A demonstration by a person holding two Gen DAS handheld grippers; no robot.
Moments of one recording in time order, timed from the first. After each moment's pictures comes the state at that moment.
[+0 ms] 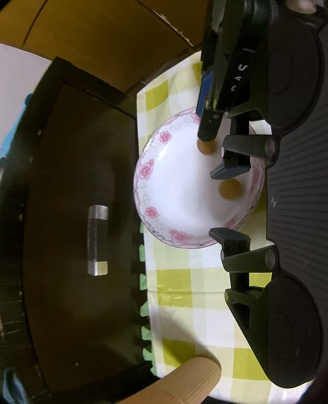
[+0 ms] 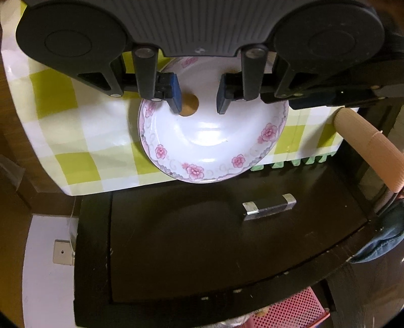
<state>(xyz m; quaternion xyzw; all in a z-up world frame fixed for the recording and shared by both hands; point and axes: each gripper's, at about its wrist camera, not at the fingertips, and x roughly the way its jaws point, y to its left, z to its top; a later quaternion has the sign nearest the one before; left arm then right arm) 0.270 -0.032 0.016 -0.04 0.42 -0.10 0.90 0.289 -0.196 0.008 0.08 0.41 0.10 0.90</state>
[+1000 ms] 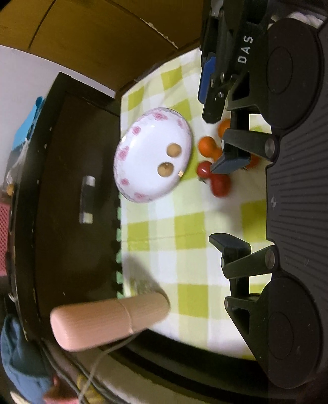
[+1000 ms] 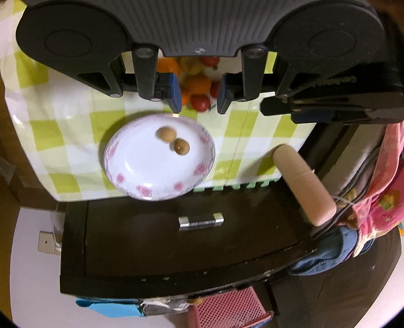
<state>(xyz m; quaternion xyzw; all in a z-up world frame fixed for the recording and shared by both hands) 0.162 0.026 0.041 -0.03 0.43 -0.07 0.90 0.183 -0.159 0.047 0.07 0.40 0.16 0.90</state>
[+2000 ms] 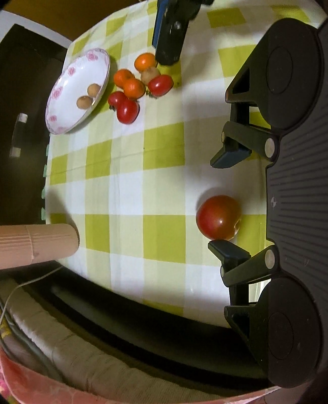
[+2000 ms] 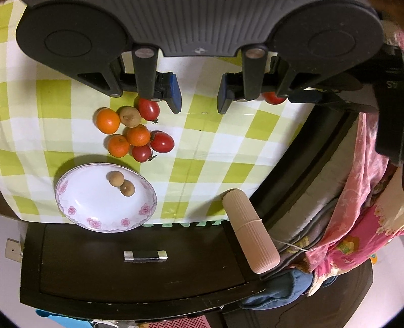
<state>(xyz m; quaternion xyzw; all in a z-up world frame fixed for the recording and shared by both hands) 0.109 0.071 -0.012 -0.01 0.52 0.03 0.85 0.131 -0.113 0.036 0.05 0.43 0.23 0.87</state>
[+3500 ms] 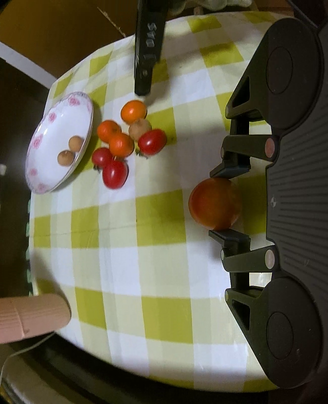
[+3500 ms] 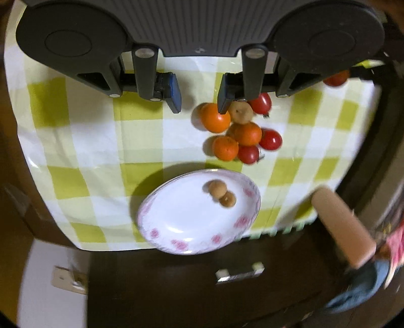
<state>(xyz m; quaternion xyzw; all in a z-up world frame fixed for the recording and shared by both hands) 0.132 0.026 -0.029 -0.04 0.55 -0.08 0.83 0.192 -0.183 -0.001 0.03 0.48 0.13 0.86</state>
